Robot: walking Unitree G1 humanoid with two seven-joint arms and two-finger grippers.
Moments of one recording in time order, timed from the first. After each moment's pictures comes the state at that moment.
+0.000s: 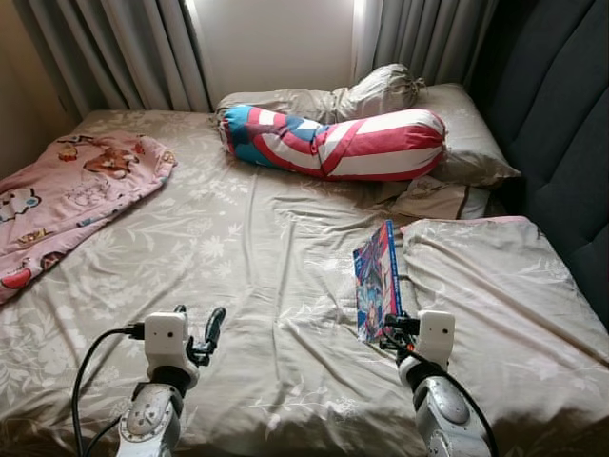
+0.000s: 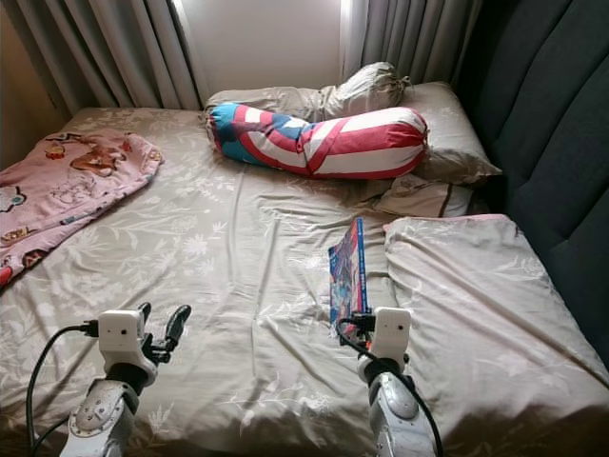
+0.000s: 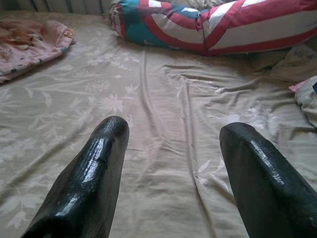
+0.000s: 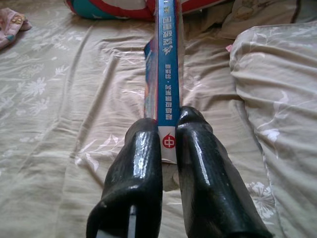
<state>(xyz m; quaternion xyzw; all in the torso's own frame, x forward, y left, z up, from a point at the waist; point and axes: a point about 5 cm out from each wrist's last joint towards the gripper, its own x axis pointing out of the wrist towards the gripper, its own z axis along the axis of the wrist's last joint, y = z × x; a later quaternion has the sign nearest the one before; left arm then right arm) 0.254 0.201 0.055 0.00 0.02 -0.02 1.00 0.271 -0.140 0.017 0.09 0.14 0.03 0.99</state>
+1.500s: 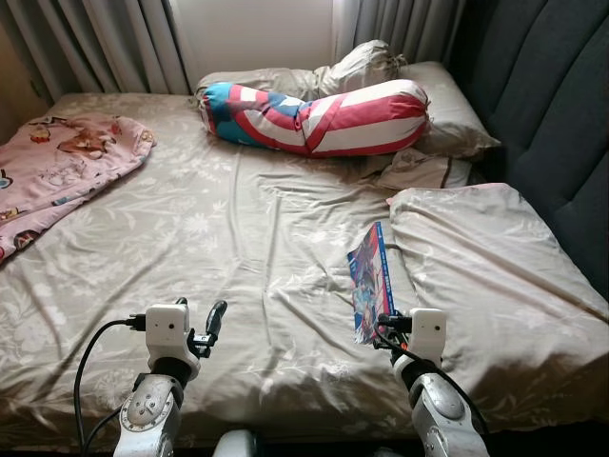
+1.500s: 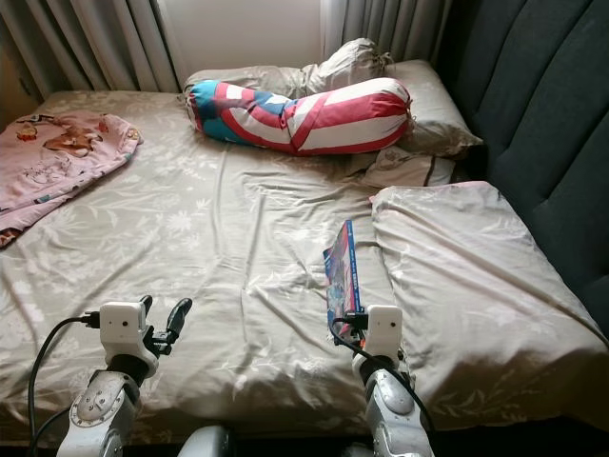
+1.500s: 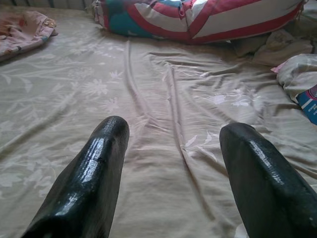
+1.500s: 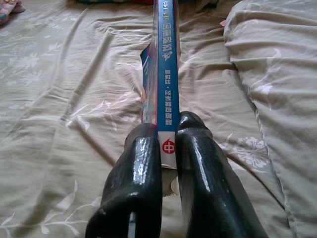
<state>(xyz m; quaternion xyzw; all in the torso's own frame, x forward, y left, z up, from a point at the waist) 0.261 0.201 0.059 0.00 0.02 -0.03 1.00 0.272 -0.134 0.013 0.08 0.15 0.05 0.98</state>
